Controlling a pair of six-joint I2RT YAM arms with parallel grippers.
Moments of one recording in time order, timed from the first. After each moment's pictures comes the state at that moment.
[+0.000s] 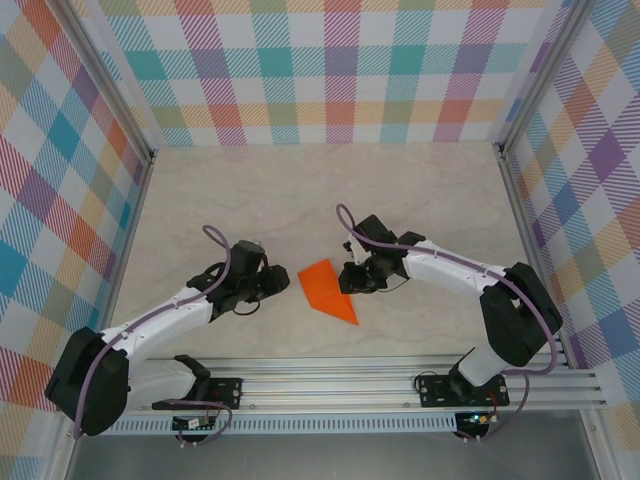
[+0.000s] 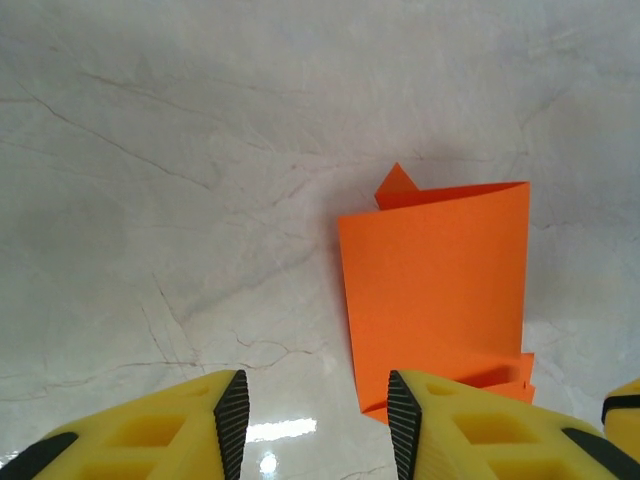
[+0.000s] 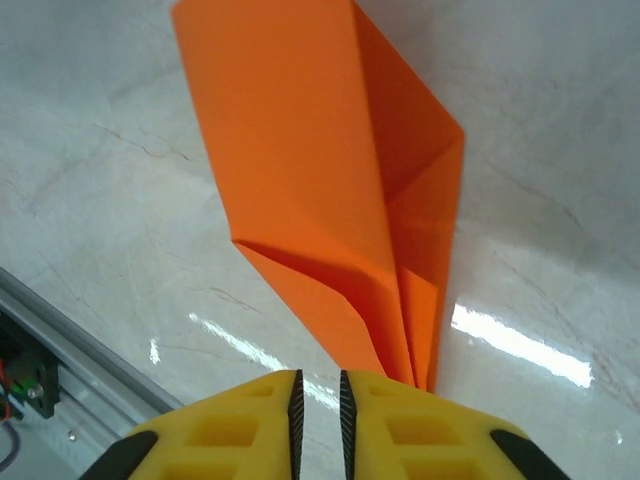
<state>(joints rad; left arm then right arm) -0.58 1.17 0.60 -0.31 0.08 -0.87 0.69 1.56 0.98 -0.61 -0.42 0.52</state>
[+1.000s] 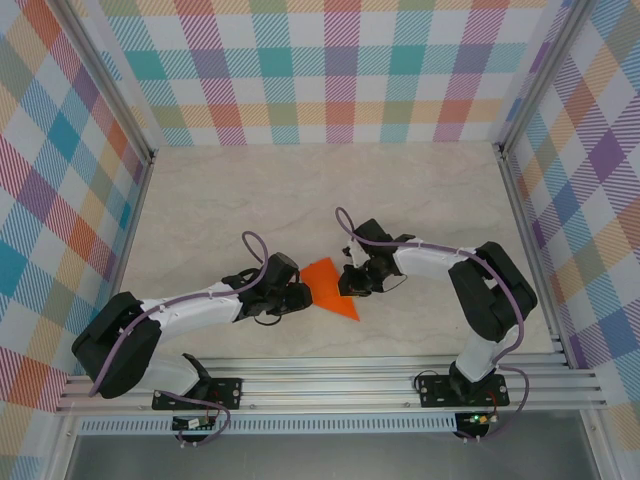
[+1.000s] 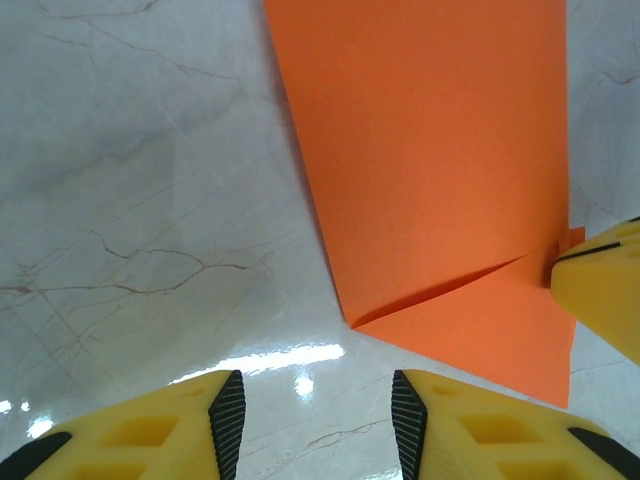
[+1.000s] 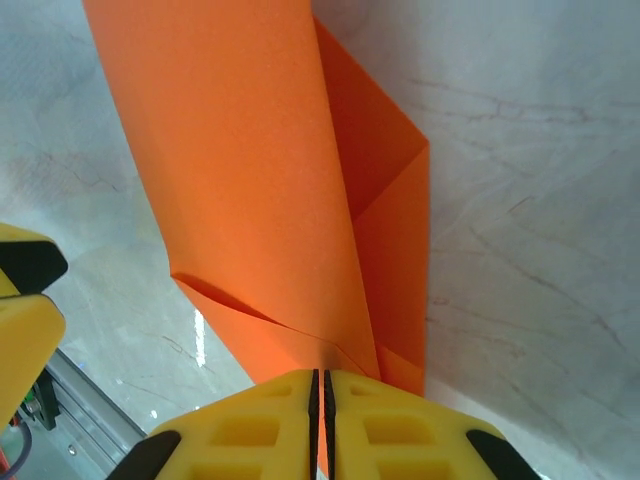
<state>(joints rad) -0.78 1.38 0.64 -0.27 0.06 -0.95 0.62 1.74 0.95 -0.46 -0.53 0.49</state>
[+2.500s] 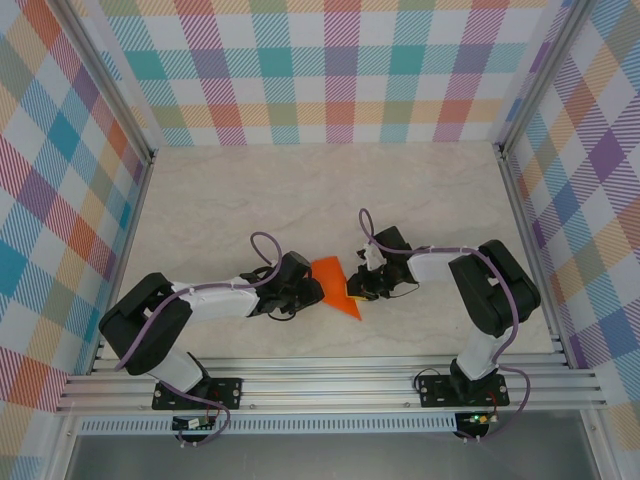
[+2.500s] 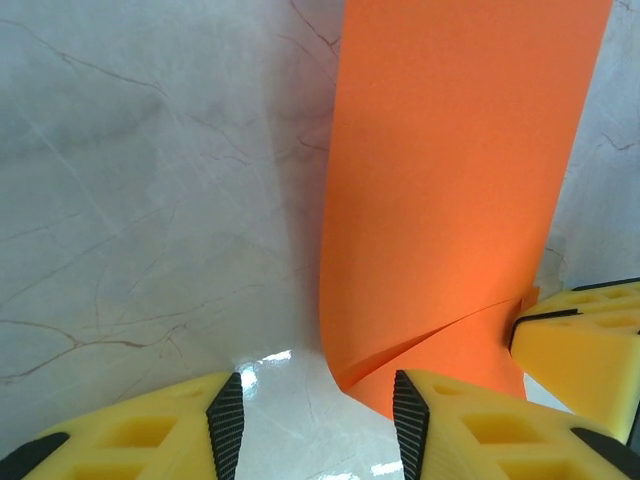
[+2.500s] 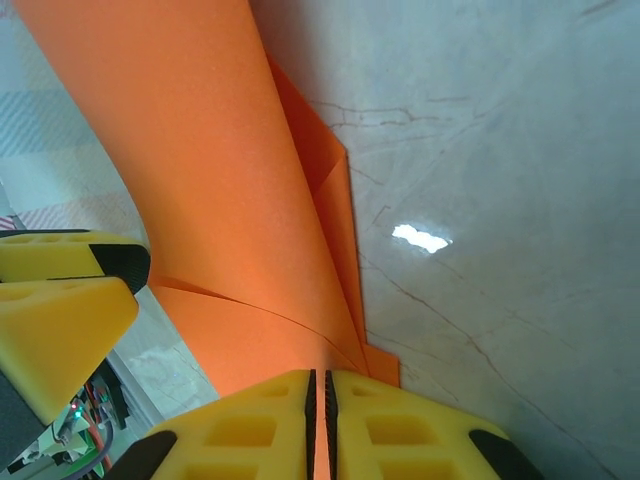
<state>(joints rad) -0.80 1.54 0.68 -0.11 0.07 -1.13 0.50 1.75 0.77 -0.19 -0.71 0.57</state>
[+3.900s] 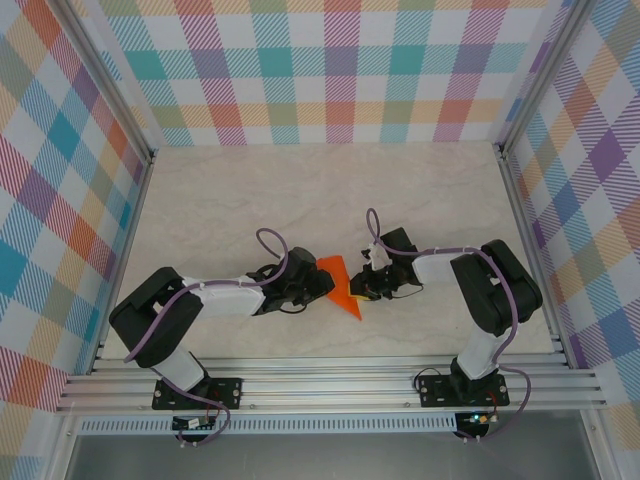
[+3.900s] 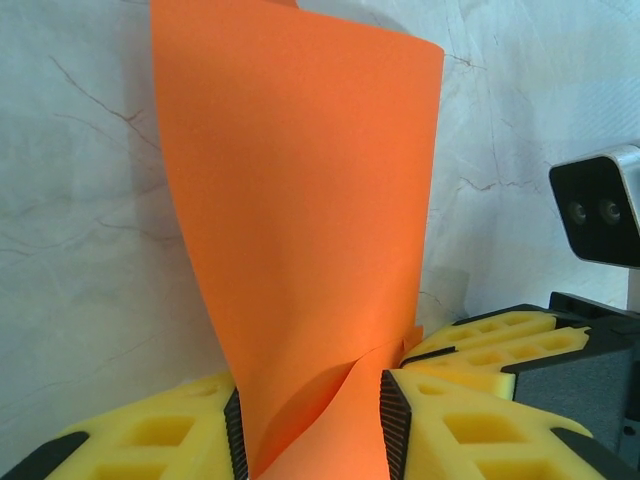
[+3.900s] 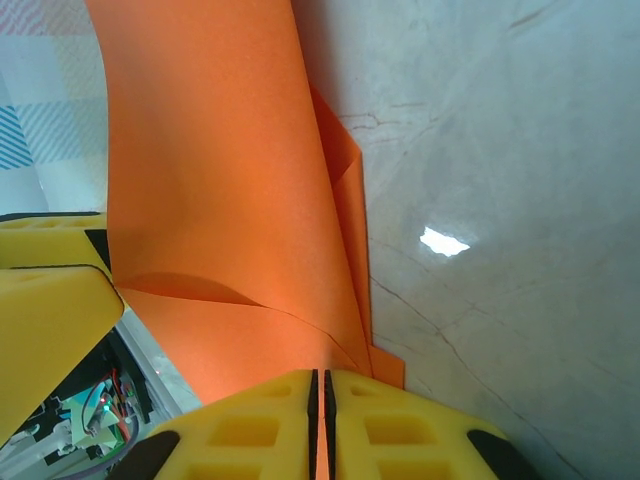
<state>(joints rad) -0.81 1.60 0.70 0.08 0.08 -1.15 0.46 1.75 0.73 -0.12 -0.78 0.58</state>
